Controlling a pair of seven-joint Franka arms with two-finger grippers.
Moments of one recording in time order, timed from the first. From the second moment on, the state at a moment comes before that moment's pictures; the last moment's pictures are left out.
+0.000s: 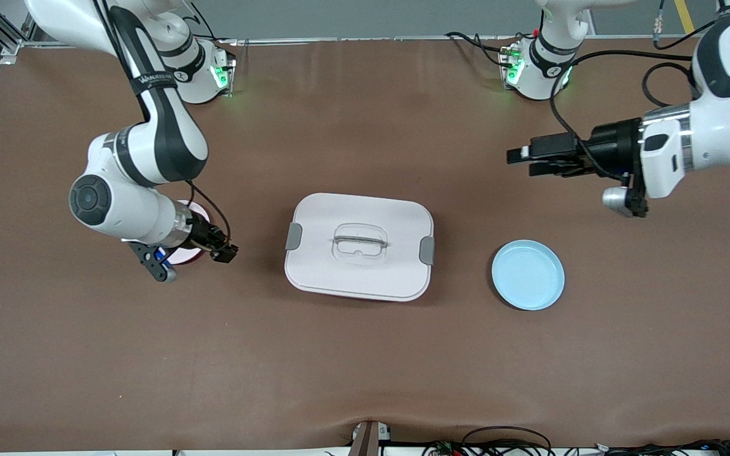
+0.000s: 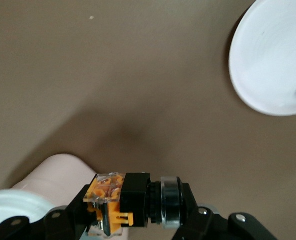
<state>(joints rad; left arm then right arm) 0.04 0.08 -0.19 -1.72 -0.89 1.67 -0.08 0.36 0.34 -0.08 -1.78 0.32 2.04 0.97</state>
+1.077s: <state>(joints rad) -0.08 0.23 -0.53 -1.80 -1.03 2.28 -0.11 0.53 0.36 -0.08 -1.60 0.50 1.93 1.51</state>
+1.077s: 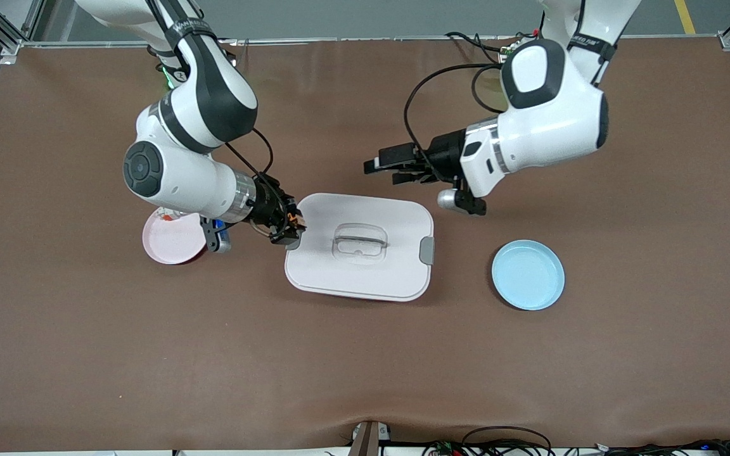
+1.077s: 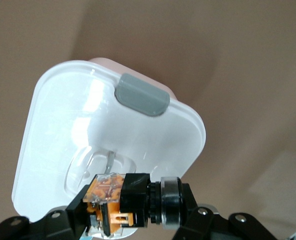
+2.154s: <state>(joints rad) -0.21 0.39 -0.53 -1.73 -1.07 2.52 -0.07 0.56 0.36 -0.08 -1.49 0.65 1.91 1.68</state>
